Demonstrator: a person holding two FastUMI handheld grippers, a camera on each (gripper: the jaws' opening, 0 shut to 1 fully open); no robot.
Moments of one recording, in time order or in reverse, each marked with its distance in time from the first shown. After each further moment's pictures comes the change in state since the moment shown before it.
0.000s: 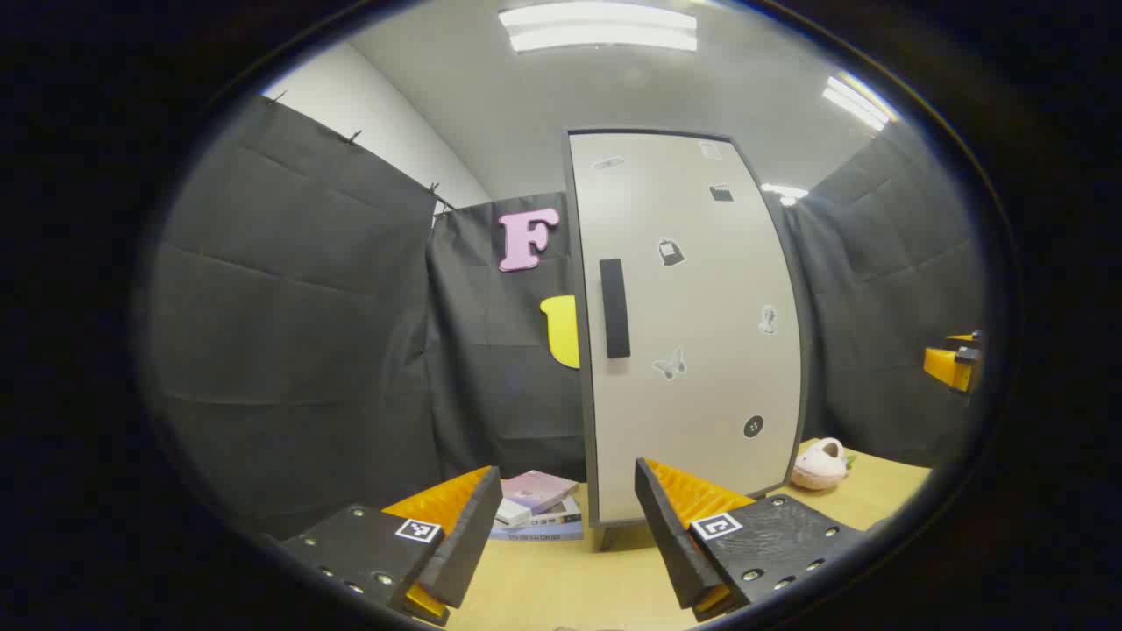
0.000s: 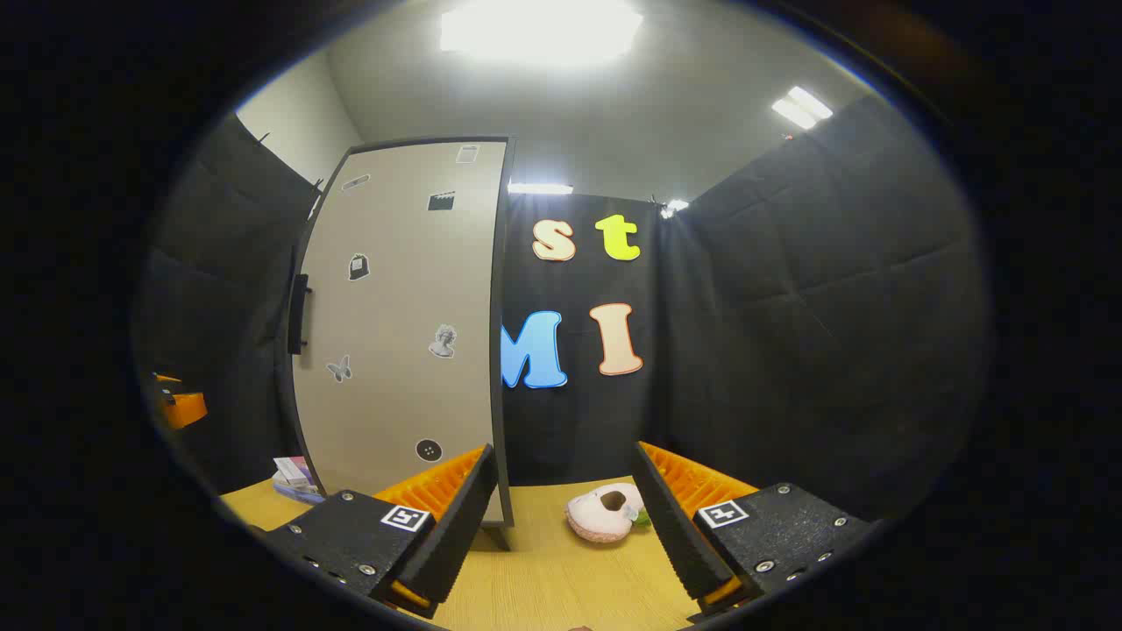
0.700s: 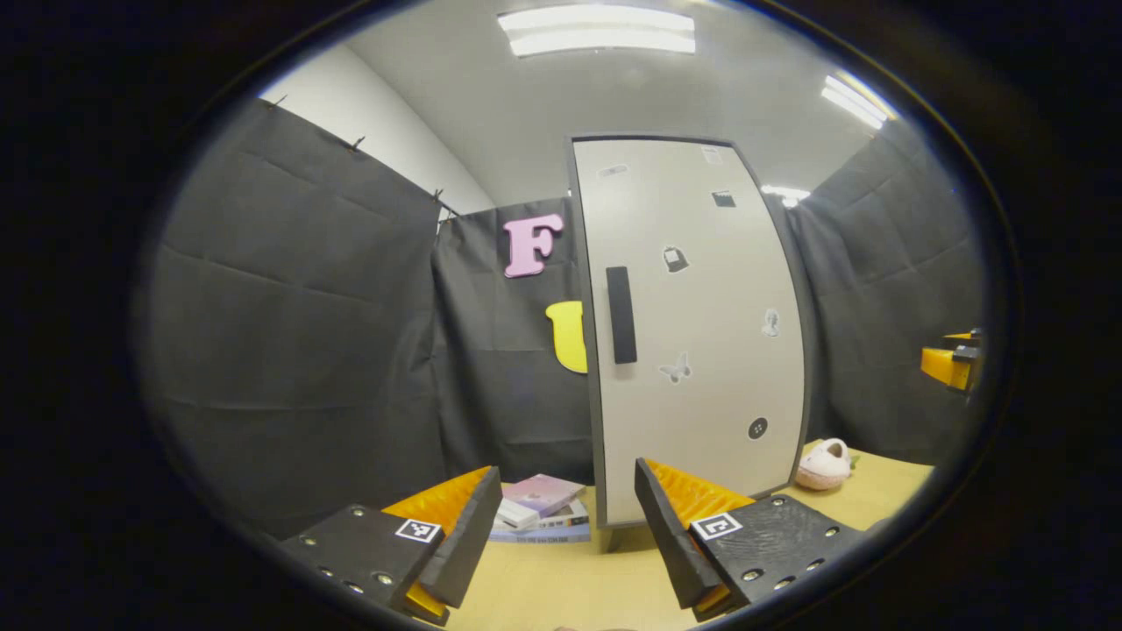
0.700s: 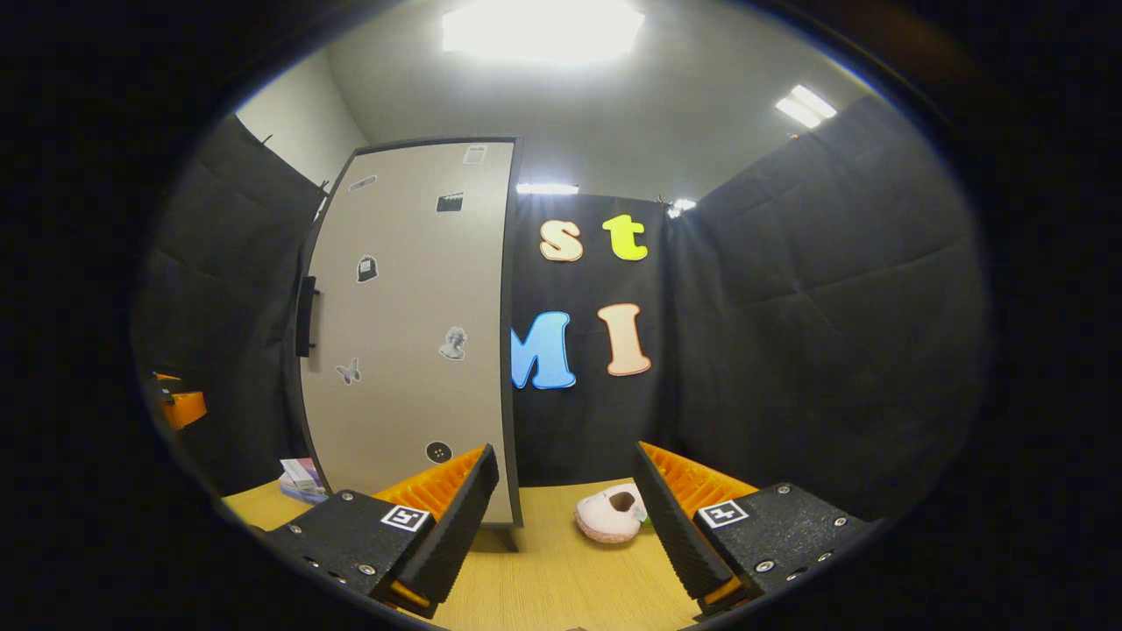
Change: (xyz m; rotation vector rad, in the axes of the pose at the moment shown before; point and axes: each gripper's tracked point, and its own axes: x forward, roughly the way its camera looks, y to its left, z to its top) left arm -0.008 0.009 0.007 0.013 -0.018 0.018; right arm 0.002 0.012 0.004 0.007 -0.002 0.028
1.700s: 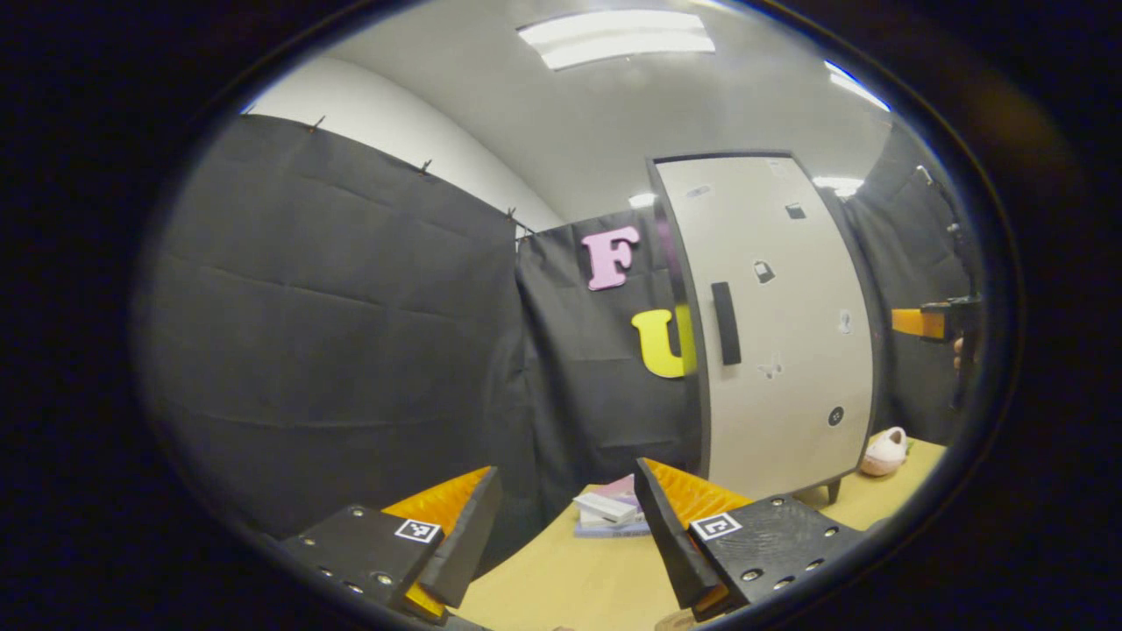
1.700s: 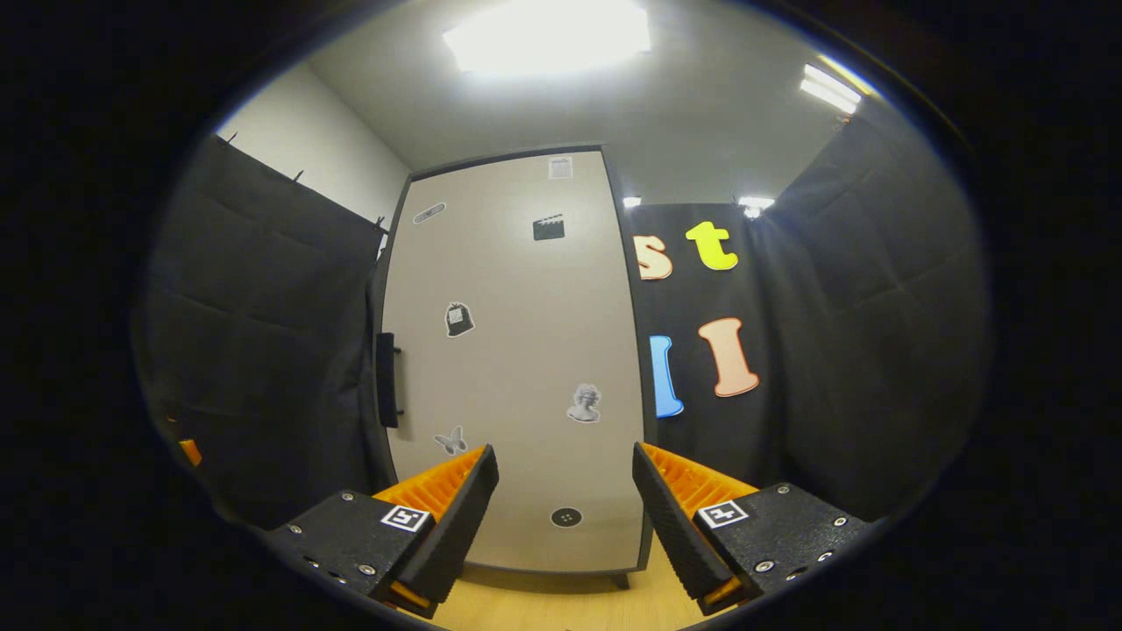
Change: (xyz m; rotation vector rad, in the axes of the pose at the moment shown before) left arm -0.082 0.133 0.016 0.065 -0.020 0.281; right arm 0.066 0.148 0.061 0.099 -0.067 0.283
